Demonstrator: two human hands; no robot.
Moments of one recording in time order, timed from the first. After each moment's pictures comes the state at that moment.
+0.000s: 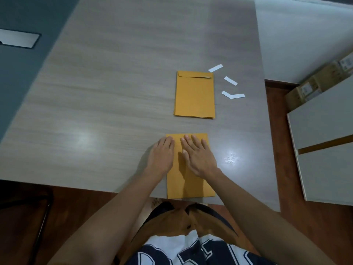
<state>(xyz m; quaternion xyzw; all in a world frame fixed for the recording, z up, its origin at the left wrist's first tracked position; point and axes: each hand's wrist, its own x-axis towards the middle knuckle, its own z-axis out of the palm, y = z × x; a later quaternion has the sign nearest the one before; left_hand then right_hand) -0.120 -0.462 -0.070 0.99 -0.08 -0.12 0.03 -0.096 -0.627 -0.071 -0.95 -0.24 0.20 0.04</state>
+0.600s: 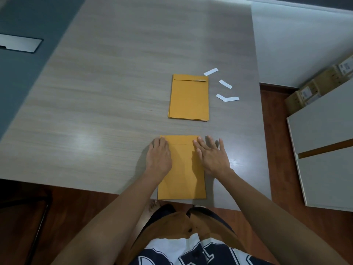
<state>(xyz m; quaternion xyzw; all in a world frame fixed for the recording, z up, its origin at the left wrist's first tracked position) -0.118 -0.489 -0.062 0.98 0.01 -0.18 -0.04 -0.079 -0.690 -0.065 -0.96 -0.21 0.20 -0.05</state>
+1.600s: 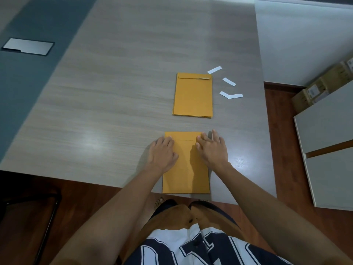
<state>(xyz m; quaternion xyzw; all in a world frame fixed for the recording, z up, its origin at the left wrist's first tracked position) -0.126 -0.479 -0.058 0.99 -0.02 -0.14 0.04 -0.078 -0.671 -0.061 -0.98 -0.16 0.14 -0.01</state>
